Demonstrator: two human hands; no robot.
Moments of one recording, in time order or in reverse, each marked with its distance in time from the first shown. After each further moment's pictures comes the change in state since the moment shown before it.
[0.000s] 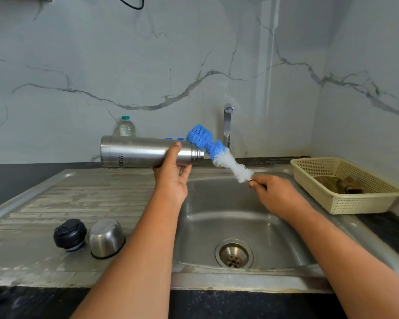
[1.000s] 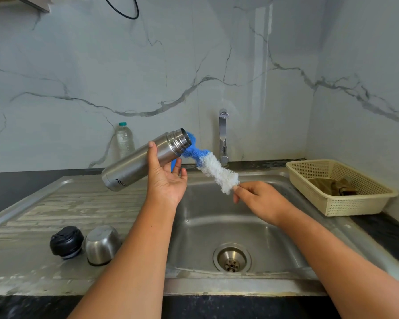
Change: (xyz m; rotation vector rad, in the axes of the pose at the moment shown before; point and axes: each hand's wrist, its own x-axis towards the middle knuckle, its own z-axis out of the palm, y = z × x) left_hand -0.016 0.013 0.006 -0.111 -0.097 -0.084; right_hand -0.011 -0.018 0.002 0.215 -0.123 -0.084
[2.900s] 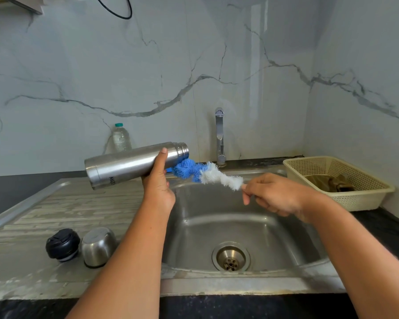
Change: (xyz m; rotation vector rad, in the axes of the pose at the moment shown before) left_hand 0.033 -0.012 -0.024 0.279 0.169 0.182; right_hand -0.016 -0.014 -0.044 0.192 -0.240 0.167
